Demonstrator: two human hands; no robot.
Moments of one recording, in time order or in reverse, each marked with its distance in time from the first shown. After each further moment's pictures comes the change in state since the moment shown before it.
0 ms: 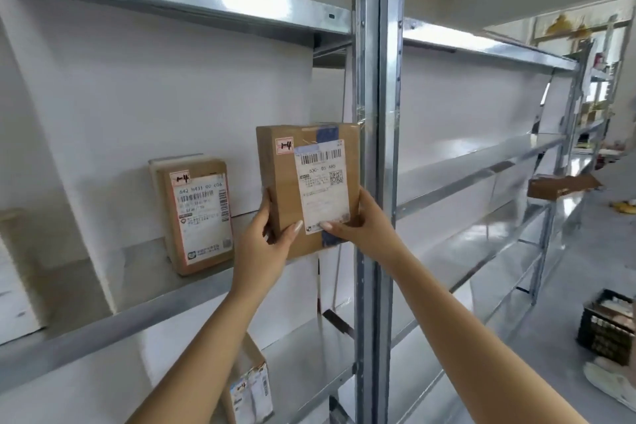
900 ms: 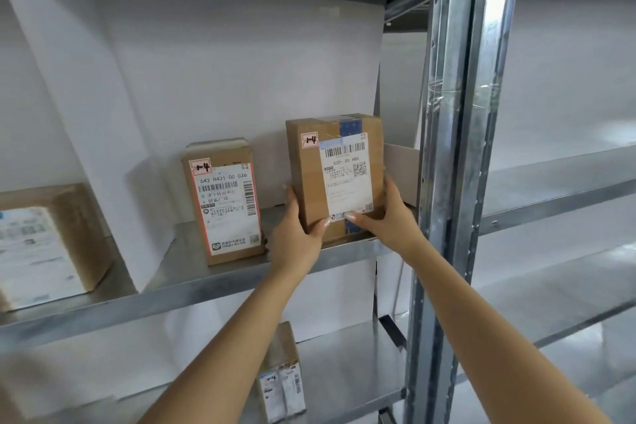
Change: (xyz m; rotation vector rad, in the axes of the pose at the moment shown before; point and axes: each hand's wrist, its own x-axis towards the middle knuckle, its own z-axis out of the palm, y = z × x) left_hand 0.048 -0.042 0.035 0.363 0.202 -0.289; right_hand 0.093 0.063 0.033 0.021 -0.199 -0.060
